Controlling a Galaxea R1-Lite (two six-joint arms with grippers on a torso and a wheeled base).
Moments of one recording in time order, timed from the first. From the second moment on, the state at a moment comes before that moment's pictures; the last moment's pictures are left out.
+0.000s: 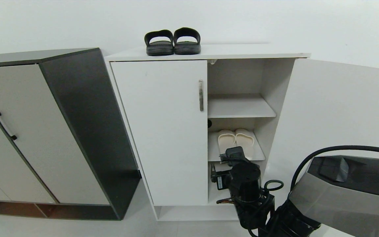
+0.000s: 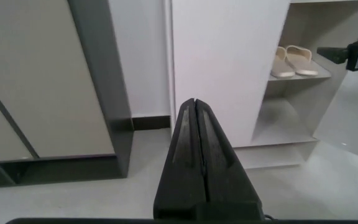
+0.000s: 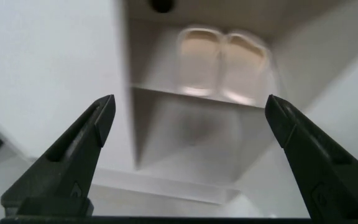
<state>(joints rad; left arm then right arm) 0.00 0.00 0.00 0.00 -0.04 0.02 0.84 2.26 -0.86 -1.26 -0.70 0.03</state>
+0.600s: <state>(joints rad) 0.00 0.00 0.00 0.00 -0.04 0.02 0.81 2.27 -0.80 -1.40 -0.65 -0.03</state>
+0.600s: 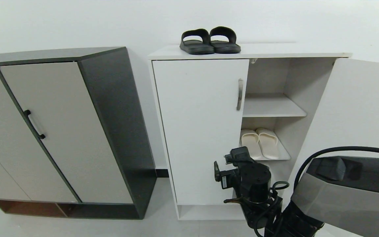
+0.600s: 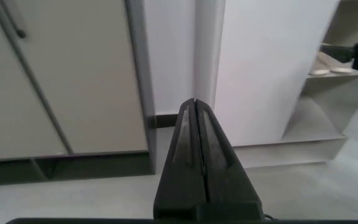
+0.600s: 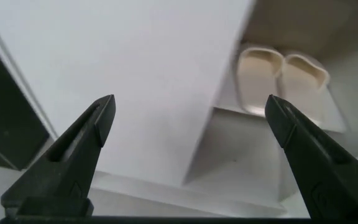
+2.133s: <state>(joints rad) 0.00 0.00 0.00 0.00 -0.04 0.02 0.81 2.30 -0.78 -1.42 -0.61 -0.05</state>
